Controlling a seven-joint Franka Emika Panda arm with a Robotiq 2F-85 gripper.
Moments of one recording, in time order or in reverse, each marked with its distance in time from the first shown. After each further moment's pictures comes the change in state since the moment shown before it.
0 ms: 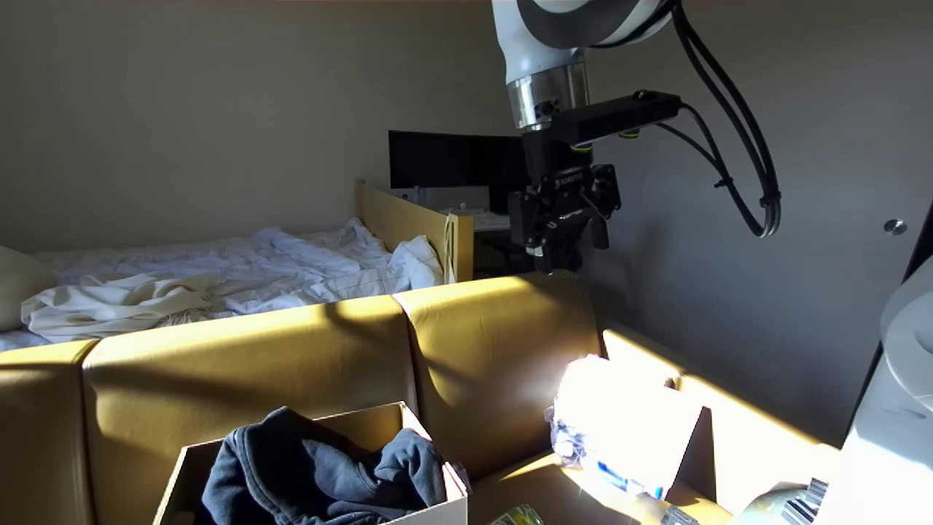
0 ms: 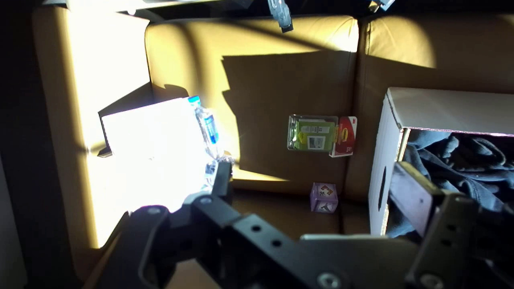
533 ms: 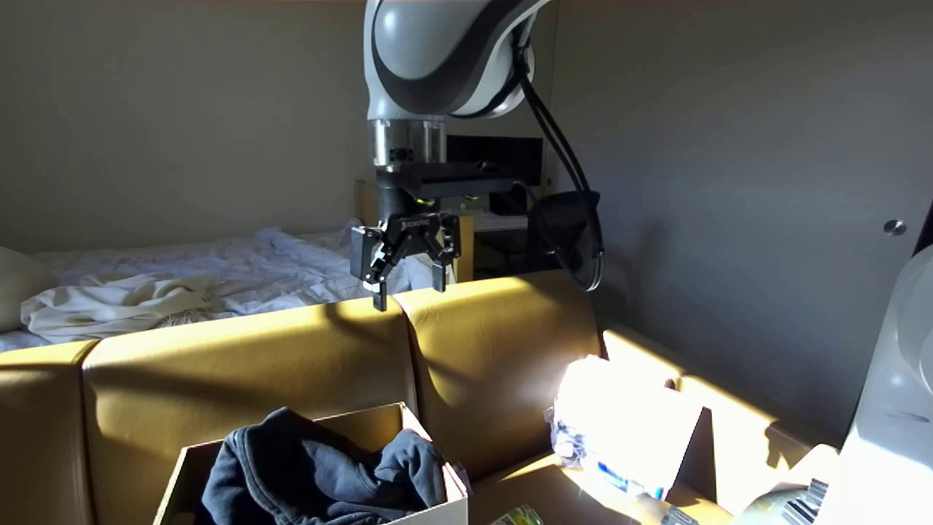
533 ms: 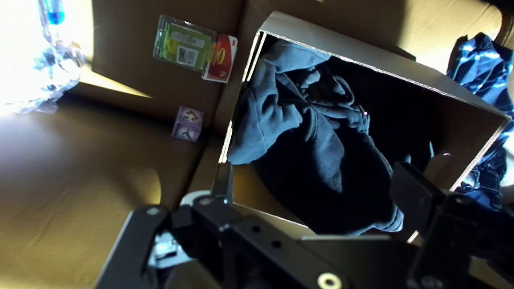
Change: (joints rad) arm 0.149 0.470 0.043 0.243 0.033 0.397 -0.045
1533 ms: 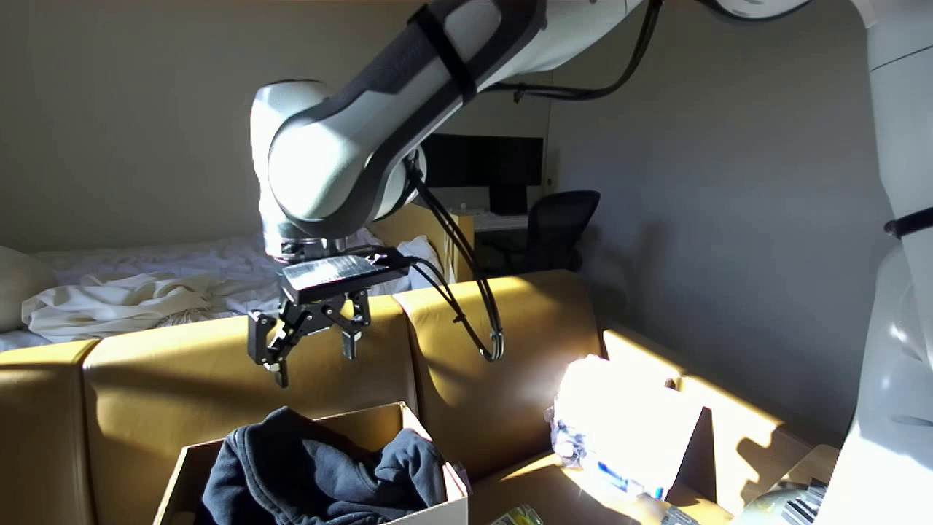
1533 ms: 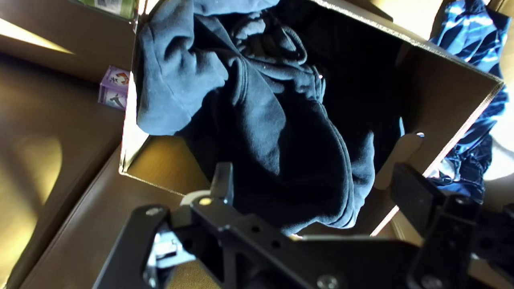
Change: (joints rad) arm 0.202 0.425 -0.072 0.257 -0.197 0.182 0.192
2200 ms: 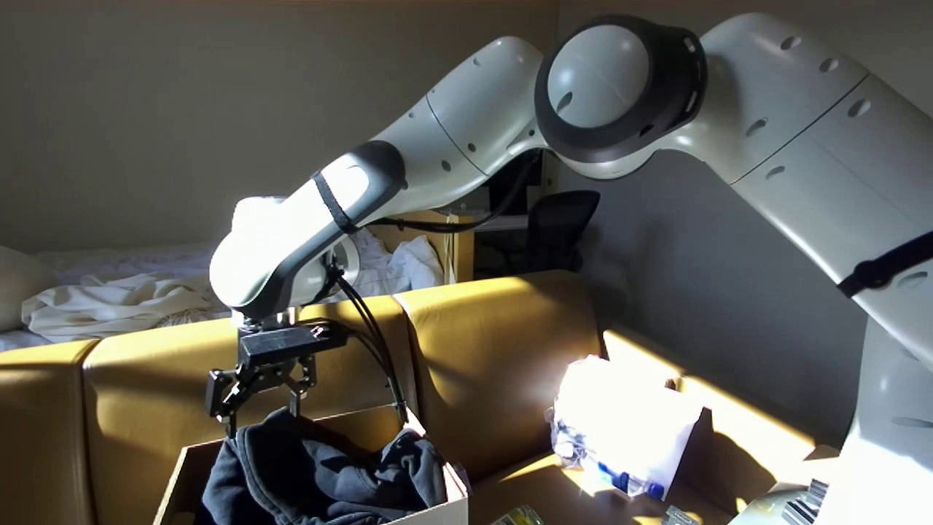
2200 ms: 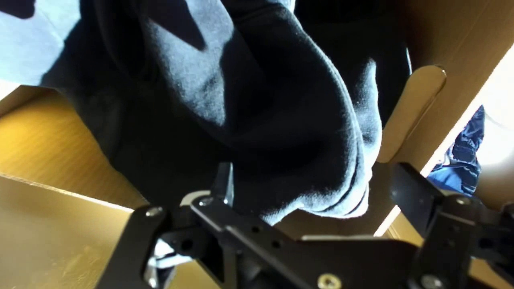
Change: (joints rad) arm 0.046 0.580 -0.062 0.594 0.120 -0.024 -0.181
